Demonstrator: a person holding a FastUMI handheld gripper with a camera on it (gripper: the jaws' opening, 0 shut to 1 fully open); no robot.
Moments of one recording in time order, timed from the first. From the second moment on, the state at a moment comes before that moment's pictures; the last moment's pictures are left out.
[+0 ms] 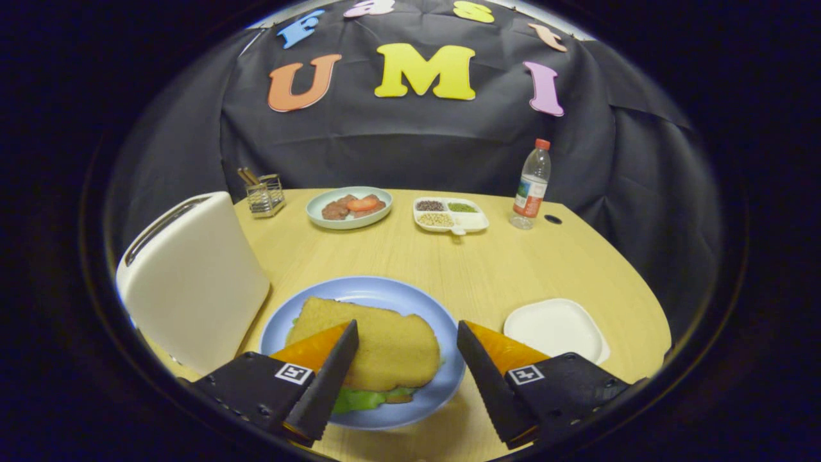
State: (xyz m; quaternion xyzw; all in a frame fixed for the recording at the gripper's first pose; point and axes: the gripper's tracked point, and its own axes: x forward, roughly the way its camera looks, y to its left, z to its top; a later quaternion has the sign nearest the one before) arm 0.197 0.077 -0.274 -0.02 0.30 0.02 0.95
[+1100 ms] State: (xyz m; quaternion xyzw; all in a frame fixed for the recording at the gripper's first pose) arm 0.039 0.041 -0.034 -0.01 0.08 -0.02 1.00
